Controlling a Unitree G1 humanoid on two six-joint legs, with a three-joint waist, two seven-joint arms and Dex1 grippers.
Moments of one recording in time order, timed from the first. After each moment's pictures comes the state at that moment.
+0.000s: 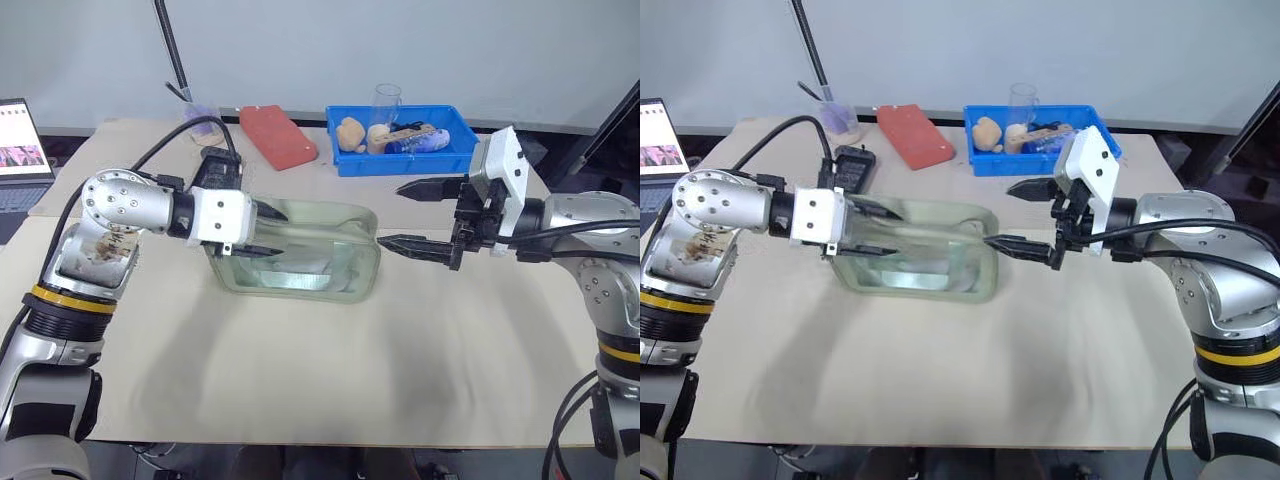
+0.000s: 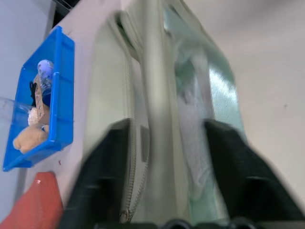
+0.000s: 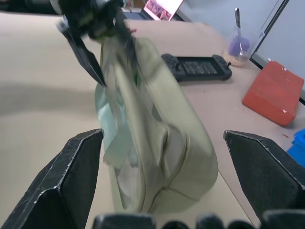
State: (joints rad) left arm -0.80 0.86 -0.15 0.00 -0.22 0.05 -1.30; right arm -0.67 -0.83 -0.02 -0.36 0.55 0.71 0.95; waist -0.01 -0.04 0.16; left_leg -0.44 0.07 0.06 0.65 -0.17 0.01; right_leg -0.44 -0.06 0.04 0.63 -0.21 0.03
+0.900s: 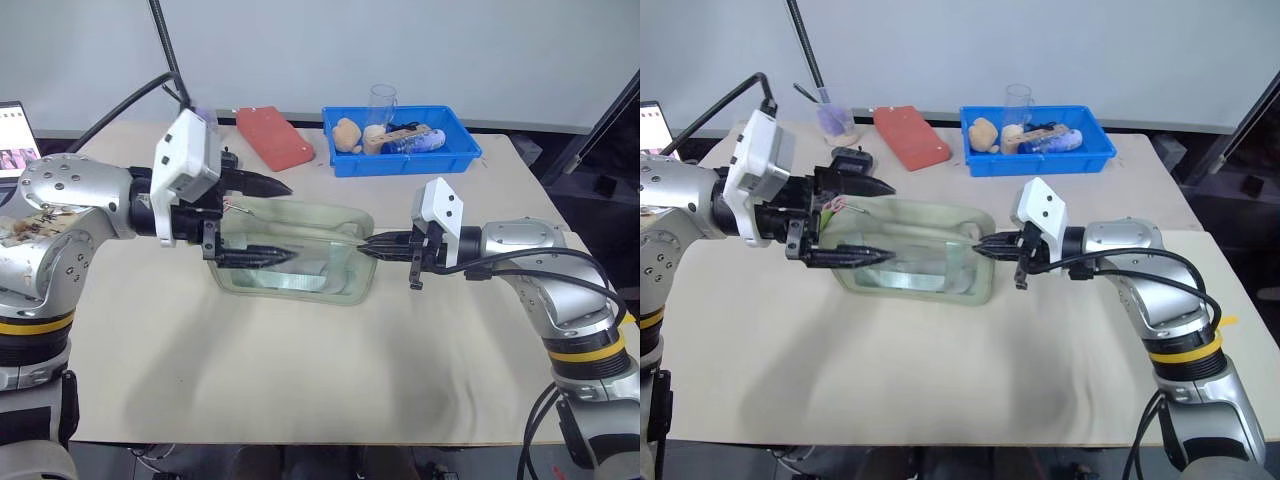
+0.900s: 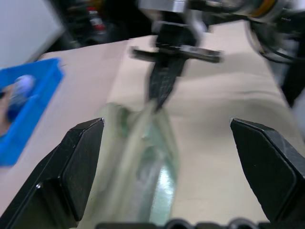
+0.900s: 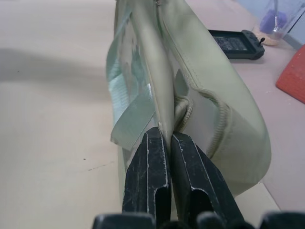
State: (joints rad) left arm -0.77 0.93 0.09 -0.30 -0.66 0.73 -1.14; right arm -0.66 -0.70 0.14 -0.22 0.40 0.56 1.00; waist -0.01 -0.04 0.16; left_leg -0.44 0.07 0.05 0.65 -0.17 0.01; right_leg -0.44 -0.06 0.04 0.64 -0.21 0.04
